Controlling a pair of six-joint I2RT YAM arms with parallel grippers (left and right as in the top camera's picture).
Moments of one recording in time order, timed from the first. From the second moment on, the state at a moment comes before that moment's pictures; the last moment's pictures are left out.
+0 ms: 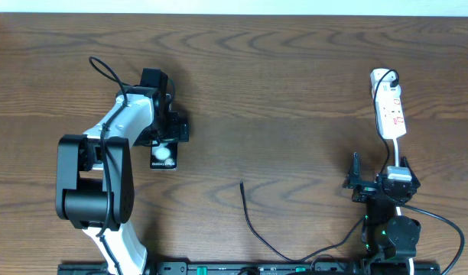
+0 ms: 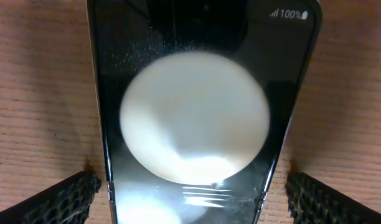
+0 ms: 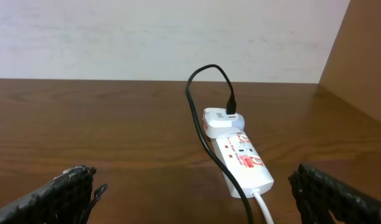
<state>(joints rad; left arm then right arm) -0.08 1.94 1.22 -0.78 0.02 -0.17 0.00 0.02 0.01 -0.06 0.13 -0.04</state>
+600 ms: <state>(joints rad) -0.08 1.94 1.22 -0.78 0.01 -0.17 0.00 0.02 0.01 -0.06 0.13 -0.04</state>
